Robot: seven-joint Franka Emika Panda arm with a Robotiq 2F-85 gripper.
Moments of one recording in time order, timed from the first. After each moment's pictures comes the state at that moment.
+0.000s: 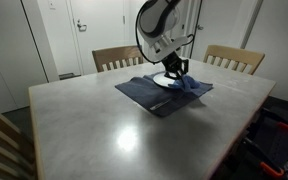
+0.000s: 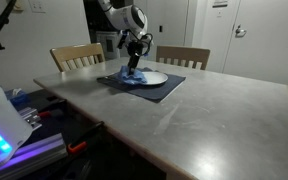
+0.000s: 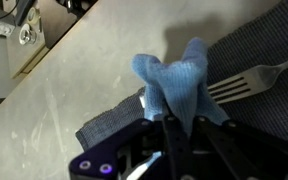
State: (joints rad) arm 0.22 0.72 -0.10 -1.68 -0.16 1.70 0.73
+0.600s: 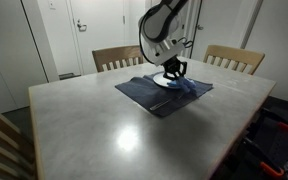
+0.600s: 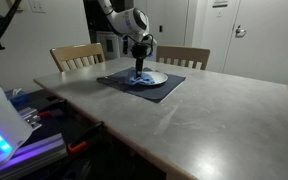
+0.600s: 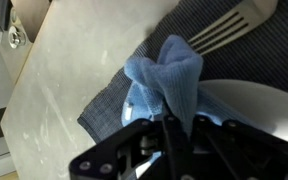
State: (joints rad) arm 0.22 0.74 -0.13 -1.69 -0.22 1.84 0.95
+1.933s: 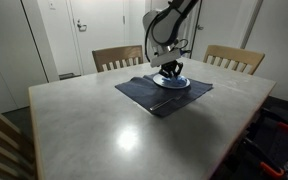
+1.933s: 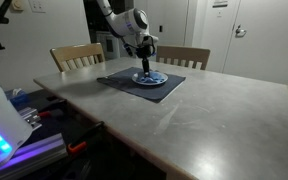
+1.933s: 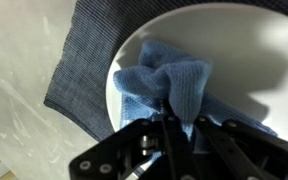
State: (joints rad) arm 0.22 0.70 -0.16 -1.78 -0.31 2.15 1.20
